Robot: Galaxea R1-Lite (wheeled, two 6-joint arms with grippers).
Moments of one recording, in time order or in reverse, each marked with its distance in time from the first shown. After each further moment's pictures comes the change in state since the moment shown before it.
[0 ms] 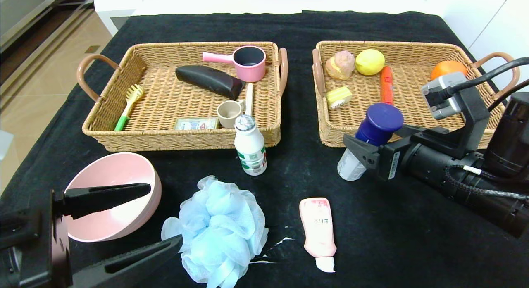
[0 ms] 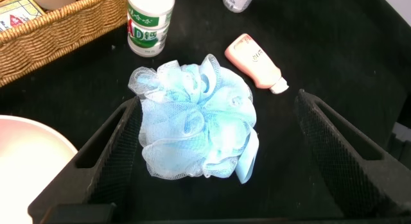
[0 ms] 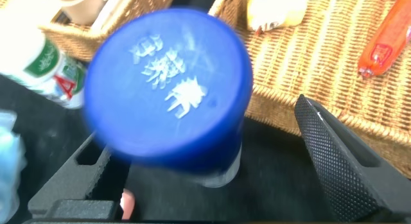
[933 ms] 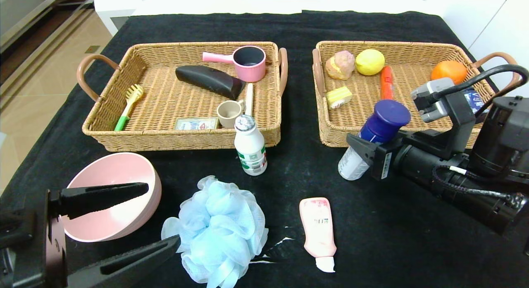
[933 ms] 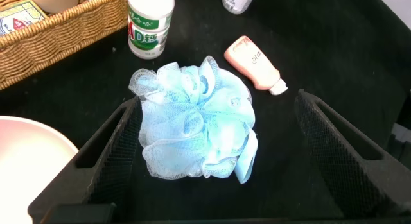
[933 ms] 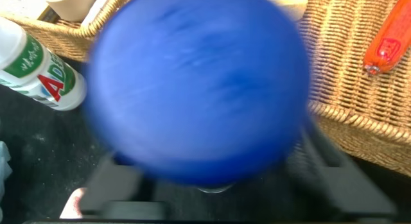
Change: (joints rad) left arm 0.000 -0.008 0.000 0.000 0.000 0.001; right arm -0.010 0.038 -0.001 -0.031 -0.002 0.003
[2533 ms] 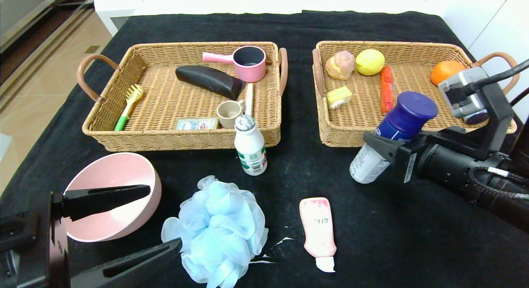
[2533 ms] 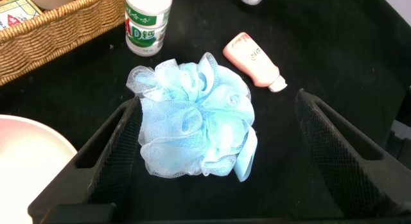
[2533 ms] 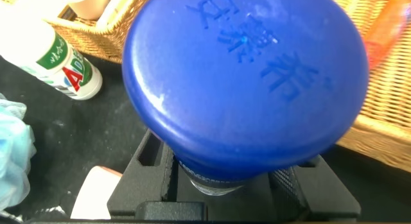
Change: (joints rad) left arm -0.002 0.003 0.003 0.004 -0.003 0.003; right arm 0.012 -0.123 0.007 0.121 0.008 -0.009
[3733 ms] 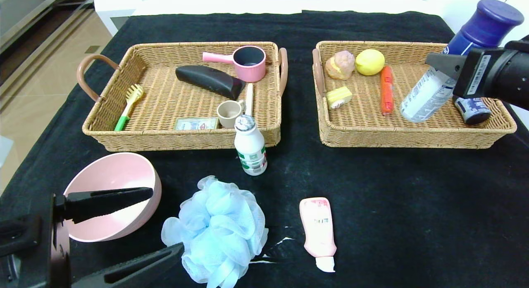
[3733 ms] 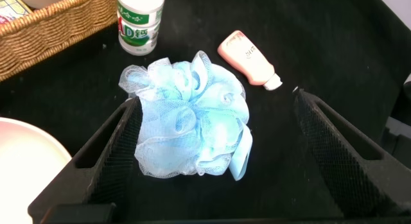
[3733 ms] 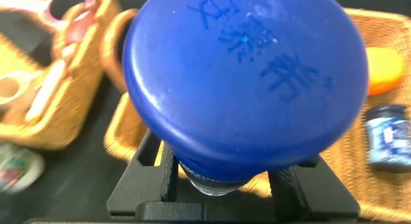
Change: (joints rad) left arm -0.020 -0.001 0.005 -0.003 0.003 -0.001; right arm -0.176 -0.047 -0.379 0.314 -0.073 0.004
